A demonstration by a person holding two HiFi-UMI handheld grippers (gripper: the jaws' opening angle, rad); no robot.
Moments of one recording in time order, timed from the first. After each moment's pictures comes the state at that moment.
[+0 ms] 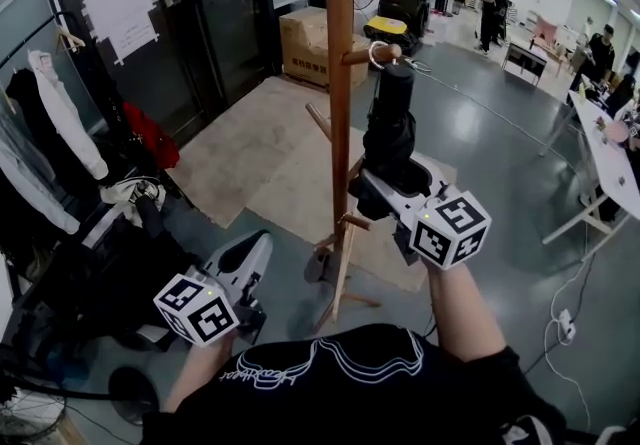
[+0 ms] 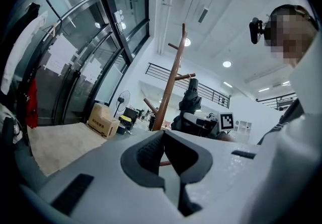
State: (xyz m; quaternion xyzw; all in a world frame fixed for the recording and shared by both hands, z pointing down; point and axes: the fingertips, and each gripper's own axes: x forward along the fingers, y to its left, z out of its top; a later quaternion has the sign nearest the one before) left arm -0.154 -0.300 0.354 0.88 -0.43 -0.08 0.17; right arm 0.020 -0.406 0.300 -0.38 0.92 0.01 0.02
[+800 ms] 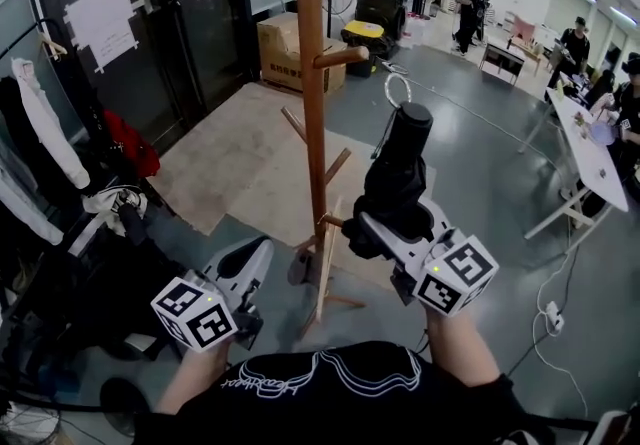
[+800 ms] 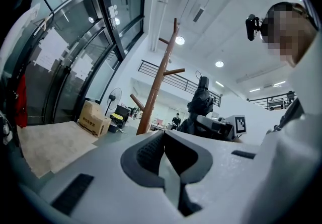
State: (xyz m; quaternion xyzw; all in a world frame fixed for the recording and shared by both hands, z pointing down) left arm -0.121 -0.290 0.350 0.91 -0.38 -0.07 0.17; right arm 0.043 -0.324 0.296 -0.37 0.93 -0.01 0.05
